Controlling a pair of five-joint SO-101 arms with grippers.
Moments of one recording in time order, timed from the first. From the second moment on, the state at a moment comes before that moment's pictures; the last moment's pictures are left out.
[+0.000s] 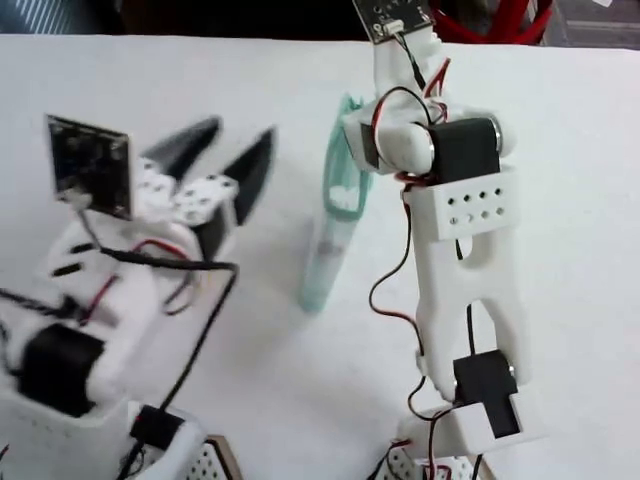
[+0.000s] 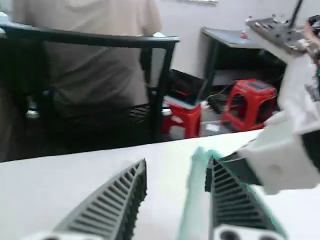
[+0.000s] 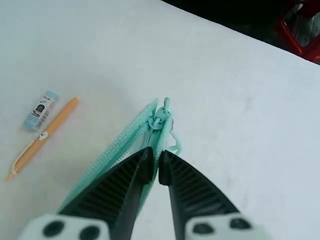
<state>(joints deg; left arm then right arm) 14.7 -56.1 22.1 54.8 5.4 -17.3 0.1 -32.0 90.5 11.3</state>
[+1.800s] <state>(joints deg) -3.3 42.0 -22.4 80.7 -8.7 -13.9 0.2 -31.4 91.3 11.3</state>
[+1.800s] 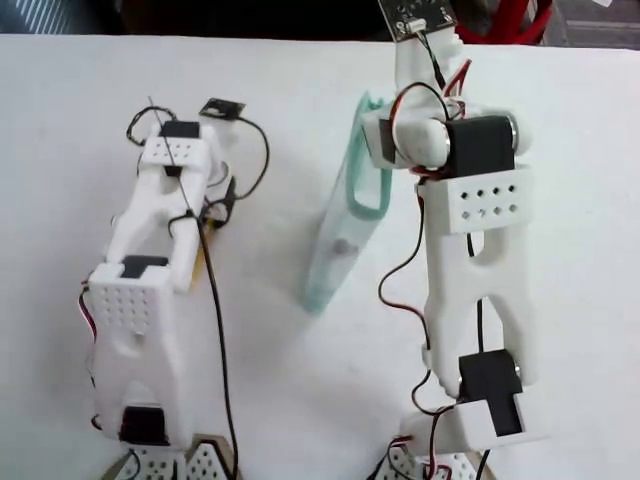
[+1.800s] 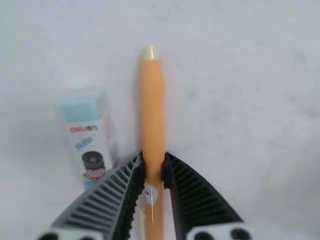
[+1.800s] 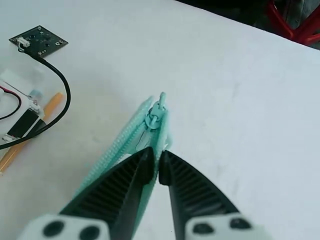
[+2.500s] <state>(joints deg) 15.2 -10.9 -37.0 102.2 2.0 -13.9 0.2 -31.2 91.3 11.3</state>
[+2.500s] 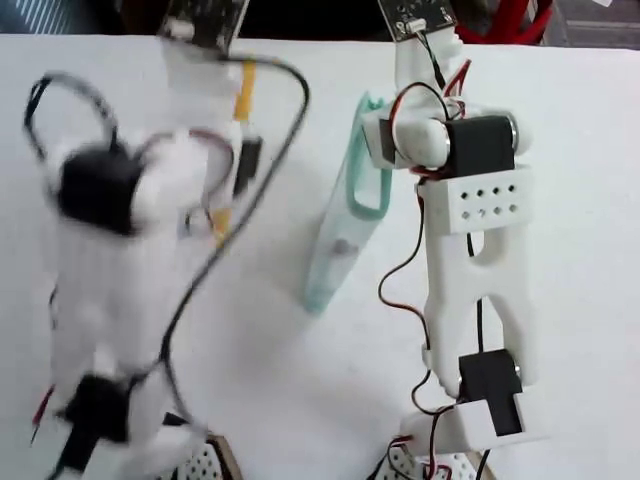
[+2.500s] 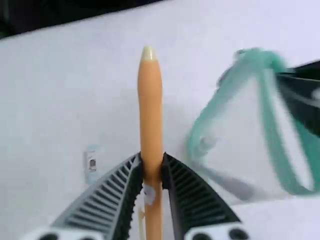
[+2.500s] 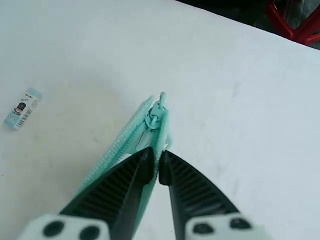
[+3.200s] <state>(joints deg) 39.5 -68.0 44.6 19.0 8.7 -13.8 -0.6 -29.5 91.3 11.3</state>
